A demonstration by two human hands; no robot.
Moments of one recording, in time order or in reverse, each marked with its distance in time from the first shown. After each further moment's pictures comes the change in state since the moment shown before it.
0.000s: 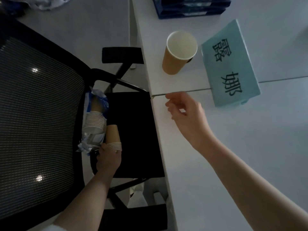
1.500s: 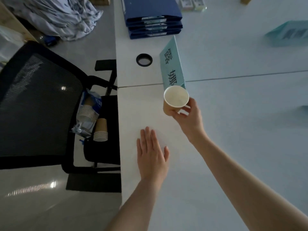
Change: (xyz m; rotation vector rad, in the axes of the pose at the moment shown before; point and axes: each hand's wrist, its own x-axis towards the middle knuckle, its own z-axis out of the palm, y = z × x) left_hand -0.271 0.144 0.154 0.411 0.587 0.616; right_hand -0.058 0.094 -0.142 0.288 0.119 -0.012
